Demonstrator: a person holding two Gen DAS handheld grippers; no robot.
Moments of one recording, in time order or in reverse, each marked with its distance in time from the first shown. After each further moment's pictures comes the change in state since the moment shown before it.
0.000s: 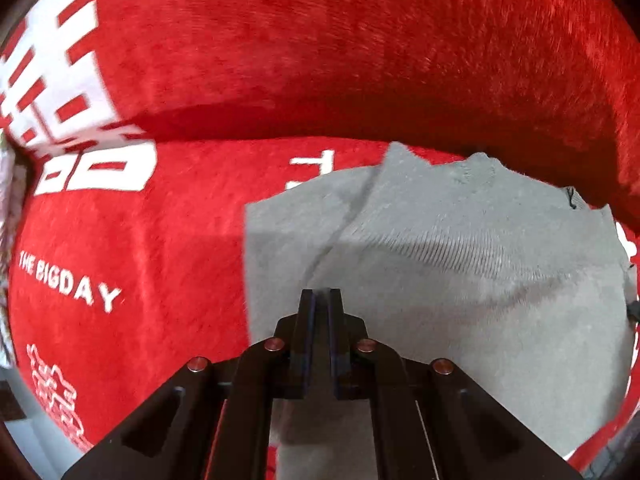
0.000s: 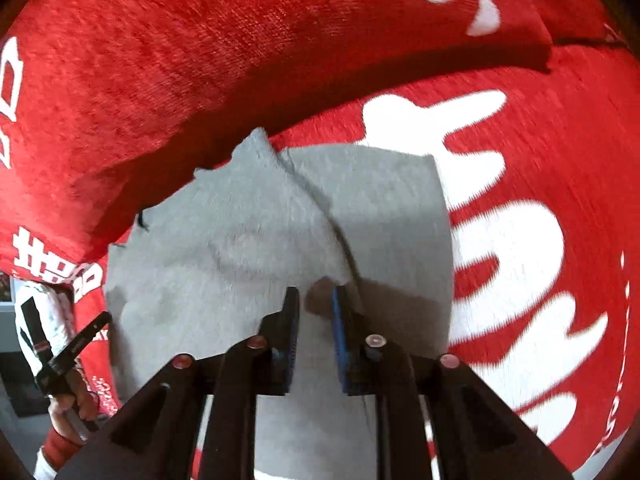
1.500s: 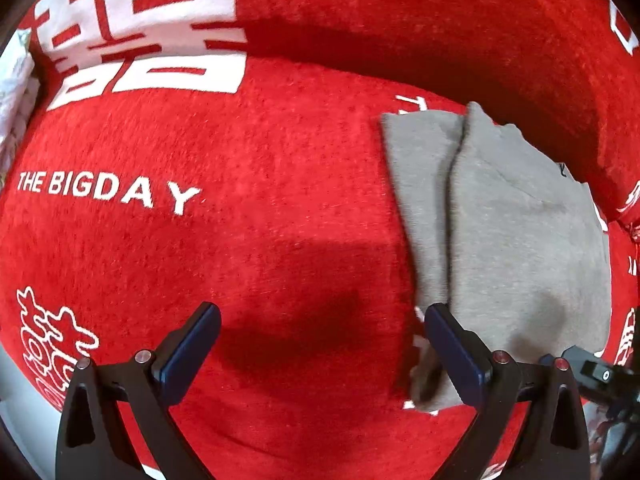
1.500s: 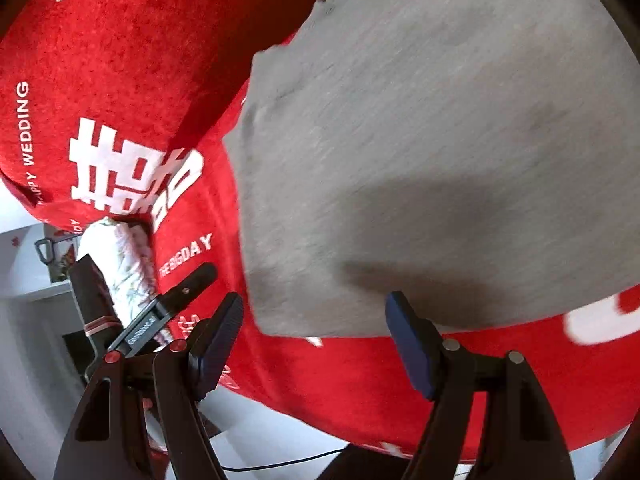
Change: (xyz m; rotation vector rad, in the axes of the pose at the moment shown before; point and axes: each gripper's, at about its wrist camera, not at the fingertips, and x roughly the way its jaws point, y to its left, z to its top) left arm -0.013 0.131 -0.067 -0.073 0.094 -0.158; right arm 0.113 0.228 -0.159 0.066 0.205 0.288
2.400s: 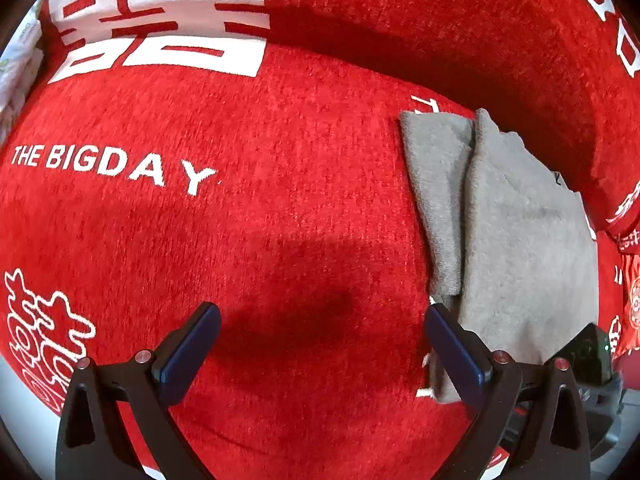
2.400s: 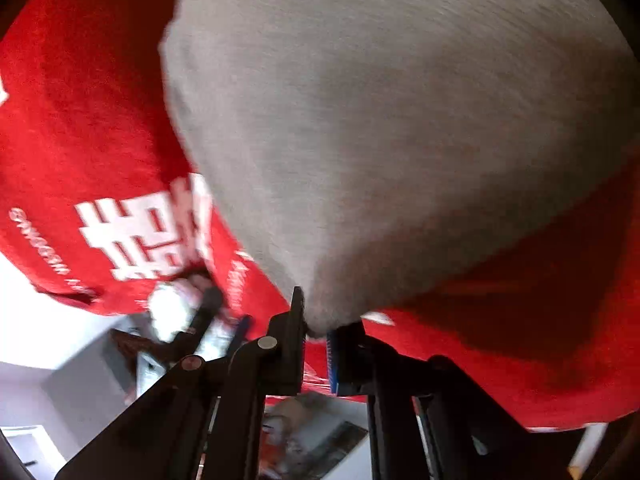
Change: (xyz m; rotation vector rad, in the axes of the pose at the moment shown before) left arm -0.001 0.015 -0.005 -0.044 0.013 -0.057; right arm 0.086 -0.038 -0.049 0.471 0.047 0.272
